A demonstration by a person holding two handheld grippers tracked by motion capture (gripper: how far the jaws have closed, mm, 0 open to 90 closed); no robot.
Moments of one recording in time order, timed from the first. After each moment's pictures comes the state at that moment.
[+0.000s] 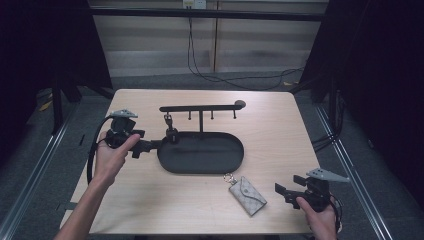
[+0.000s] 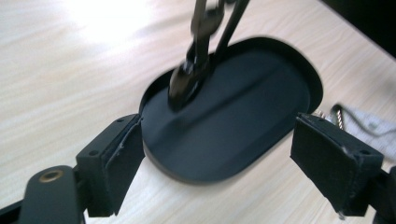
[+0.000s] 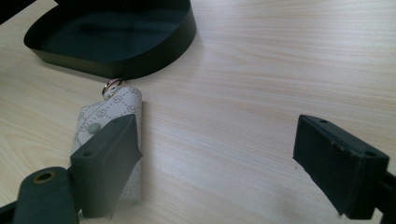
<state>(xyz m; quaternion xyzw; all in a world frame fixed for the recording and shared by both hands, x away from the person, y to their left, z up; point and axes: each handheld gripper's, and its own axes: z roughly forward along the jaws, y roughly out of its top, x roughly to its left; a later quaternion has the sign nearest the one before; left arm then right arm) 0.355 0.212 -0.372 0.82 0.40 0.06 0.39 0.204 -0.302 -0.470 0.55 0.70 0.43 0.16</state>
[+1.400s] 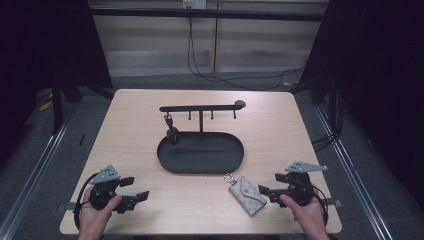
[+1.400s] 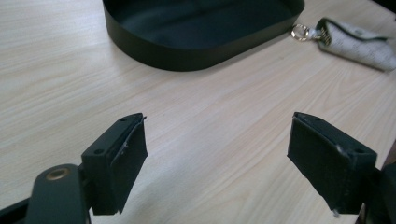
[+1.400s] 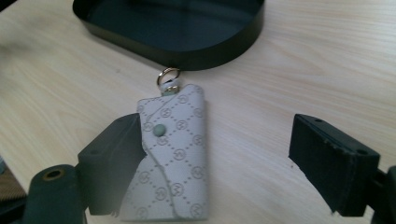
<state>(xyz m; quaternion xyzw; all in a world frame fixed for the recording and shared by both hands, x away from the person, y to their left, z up) 0.248 0.259 -0.460 0.81 0.38 0.06 0.44 0.219 -0.254 -0.449 0.50 0.77 0.39 0.11</state>
